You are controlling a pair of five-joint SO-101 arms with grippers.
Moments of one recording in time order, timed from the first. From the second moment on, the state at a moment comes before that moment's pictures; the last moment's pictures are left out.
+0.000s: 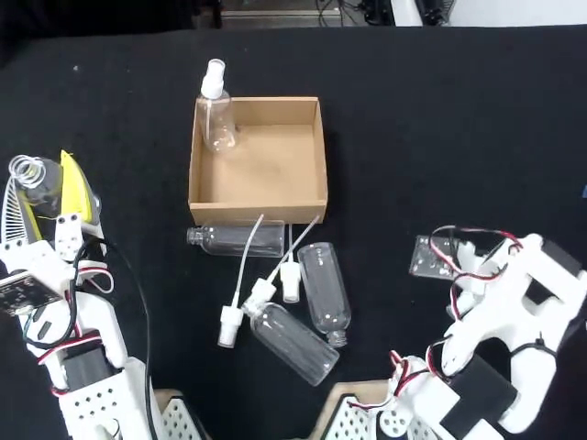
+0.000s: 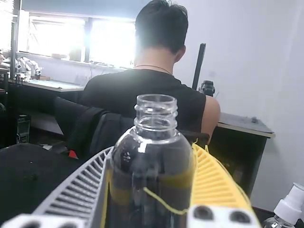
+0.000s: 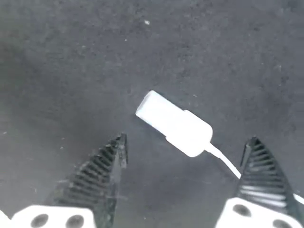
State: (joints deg) left arm -27.5 -103.6 96.1 -1.1 6.8; right arm 44.8 -15.3 47.1 65.9 115.6
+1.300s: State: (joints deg) left arm -27.5 -103.6 96.1 -1.1 6.8; right arm 46.1 -20.3 47.1 63.5 64.3
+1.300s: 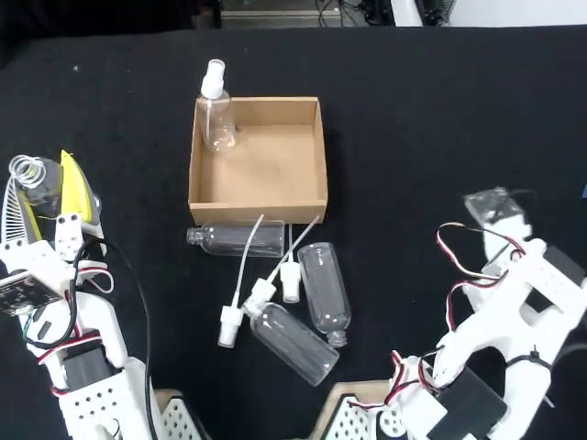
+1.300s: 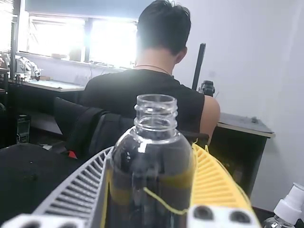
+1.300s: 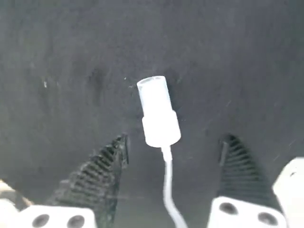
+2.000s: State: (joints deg) left arm -27.5 -103.6 96.1 -1.1 6.8; right arm 47.6 -20.4 64.2 40.5 82.0
